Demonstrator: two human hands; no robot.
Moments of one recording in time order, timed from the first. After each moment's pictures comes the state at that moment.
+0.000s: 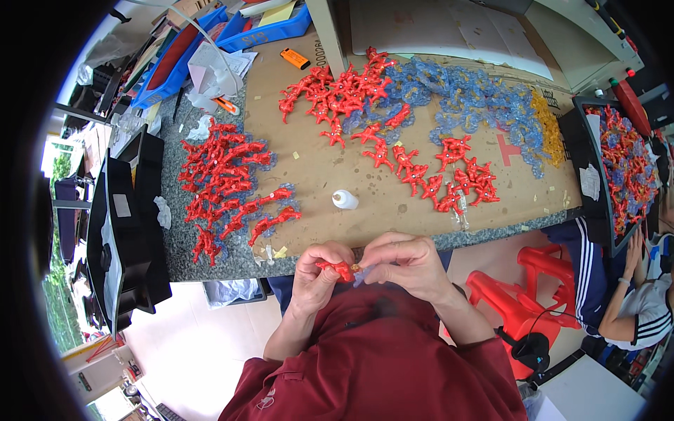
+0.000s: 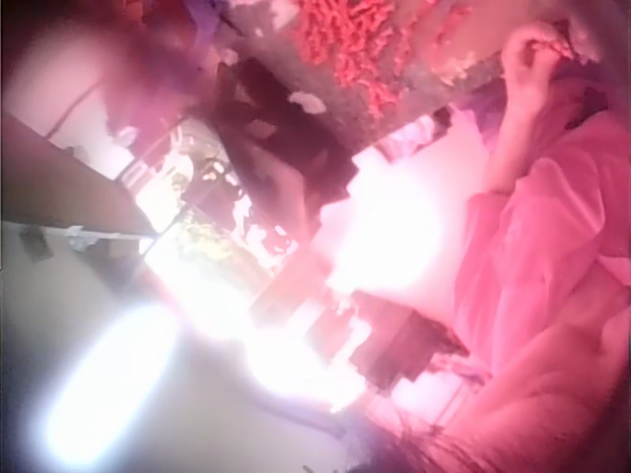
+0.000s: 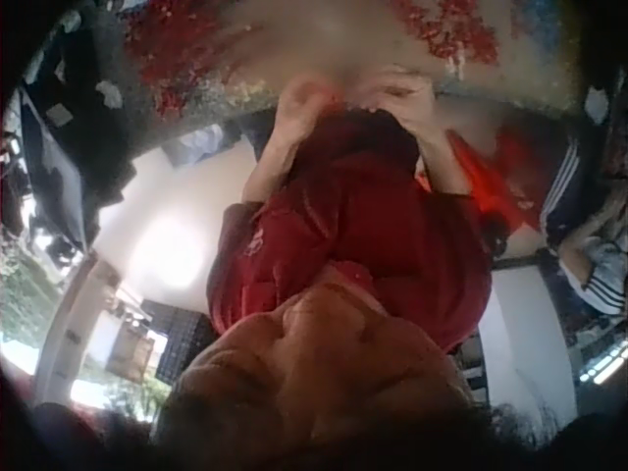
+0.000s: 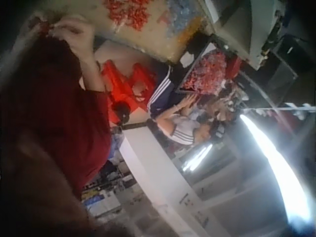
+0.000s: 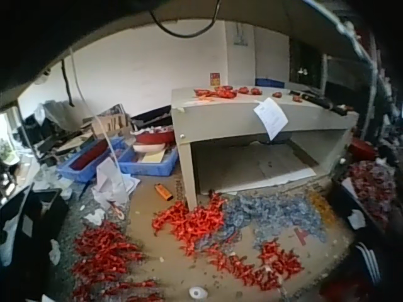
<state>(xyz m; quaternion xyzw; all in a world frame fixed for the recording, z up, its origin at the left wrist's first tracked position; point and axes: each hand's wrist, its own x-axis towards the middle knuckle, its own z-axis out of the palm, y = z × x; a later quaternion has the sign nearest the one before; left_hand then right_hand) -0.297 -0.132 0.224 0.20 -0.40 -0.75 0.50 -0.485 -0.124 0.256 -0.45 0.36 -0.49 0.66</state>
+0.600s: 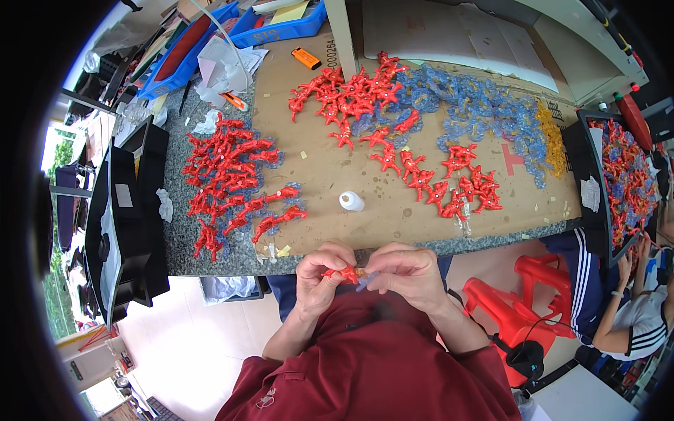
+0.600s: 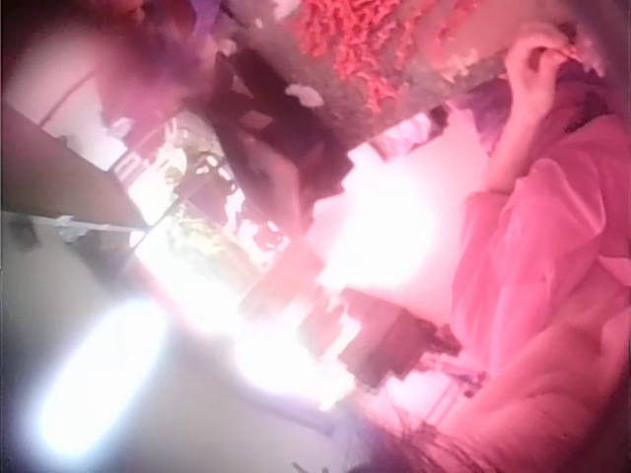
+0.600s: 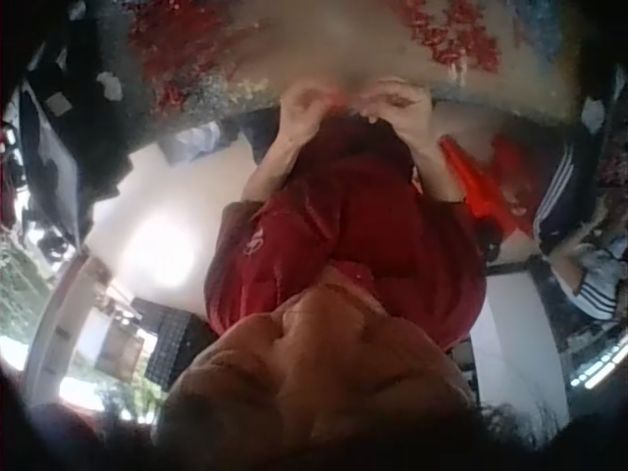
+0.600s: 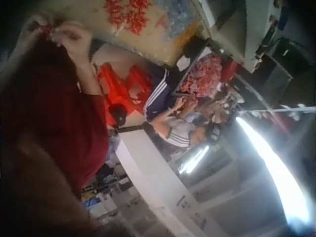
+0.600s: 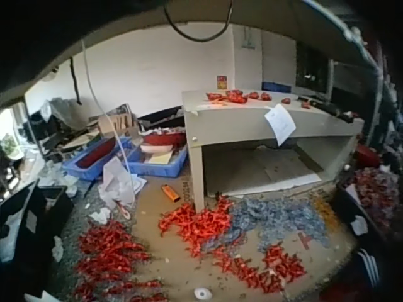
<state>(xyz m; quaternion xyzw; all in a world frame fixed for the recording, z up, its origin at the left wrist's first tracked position) -0.299 -0.131 0.227 0.20 -0.47 -0.67 0.54 -0.477 -0.112 0.247 -0.42 0.33 -0.53 0.66</state>
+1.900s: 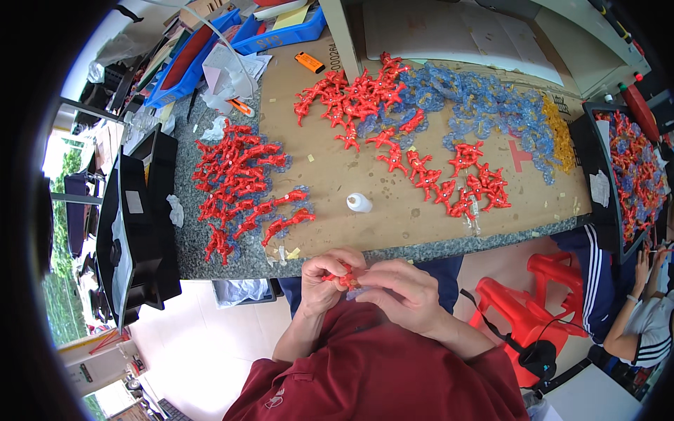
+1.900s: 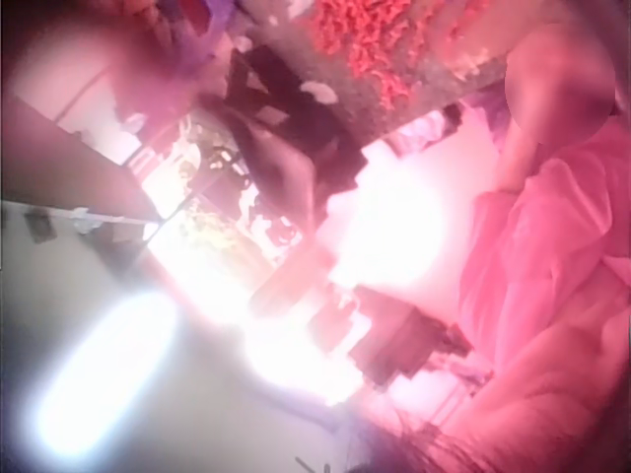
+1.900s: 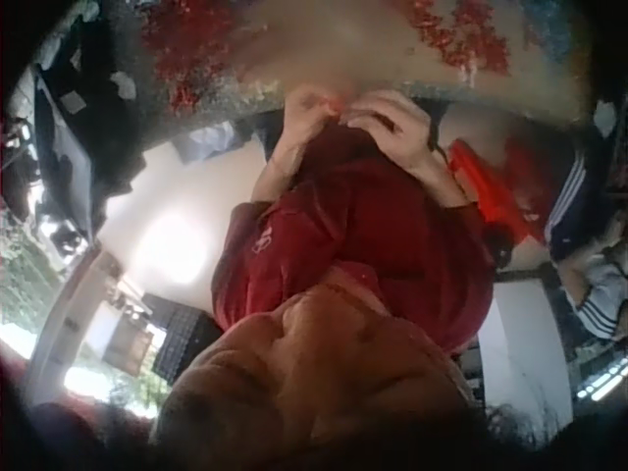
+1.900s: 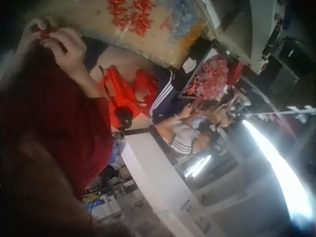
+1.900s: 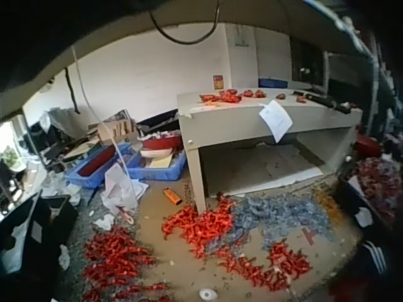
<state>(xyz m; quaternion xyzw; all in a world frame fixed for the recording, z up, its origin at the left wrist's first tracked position) -0.291 -0.131 0.216 0.17 -0.40 -0.73 0.52 -0.455 -0.103 0.265 -0.64 0.43 -0.53 0.35</state>
